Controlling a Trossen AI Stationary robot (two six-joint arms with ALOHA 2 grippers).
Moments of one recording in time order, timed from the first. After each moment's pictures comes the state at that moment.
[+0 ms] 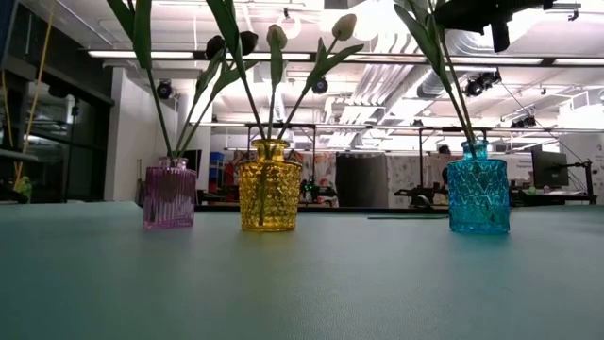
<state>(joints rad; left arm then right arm) 0.29 1.07 1.21 -0.05 0.12 -0.23 0.21 0.70 0.59 0.06 0.80 0.24</state>
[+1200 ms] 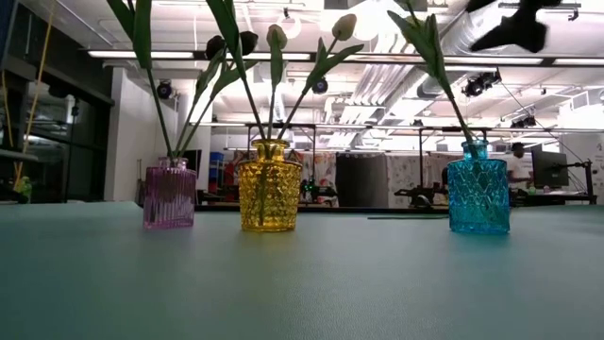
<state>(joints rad) 0.29 1.07 1.21 -0.09 0.12 -0.23 0.21 0.71 0.89 -0.75 0.40 0.73</state>
